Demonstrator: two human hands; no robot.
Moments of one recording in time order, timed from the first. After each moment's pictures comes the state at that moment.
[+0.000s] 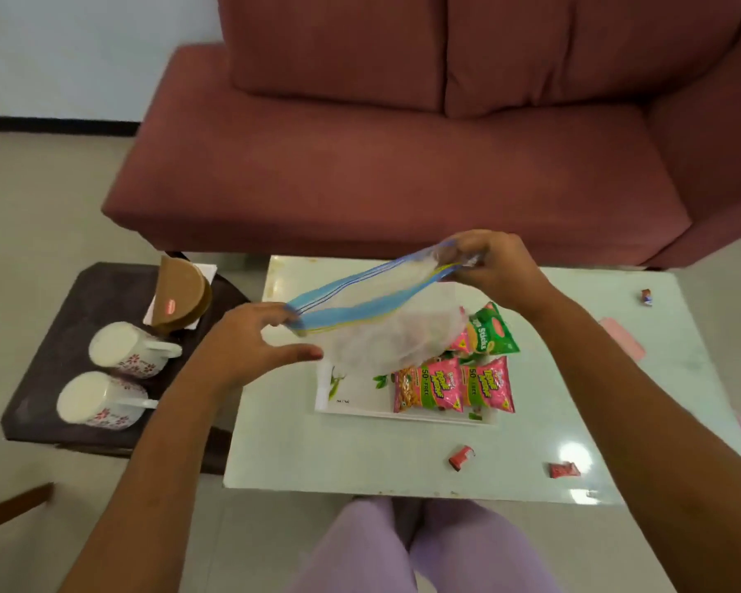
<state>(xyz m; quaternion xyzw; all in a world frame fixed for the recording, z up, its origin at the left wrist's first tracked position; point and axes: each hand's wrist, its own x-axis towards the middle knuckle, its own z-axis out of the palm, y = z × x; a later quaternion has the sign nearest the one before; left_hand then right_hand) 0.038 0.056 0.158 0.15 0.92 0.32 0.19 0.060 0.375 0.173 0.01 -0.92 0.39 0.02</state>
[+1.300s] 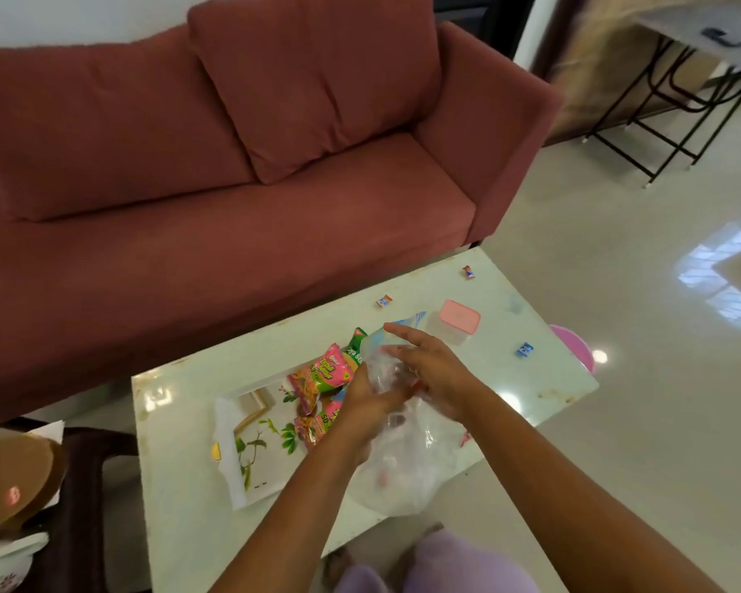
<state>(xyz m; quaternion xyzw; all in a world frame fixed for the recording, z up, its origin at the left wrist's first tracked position) 0.156 0.301 0.164 0.06 0.61 0.60 0.51 0.209 0.403 0.197 -0.37 -0.54 0.76 0.03</state>
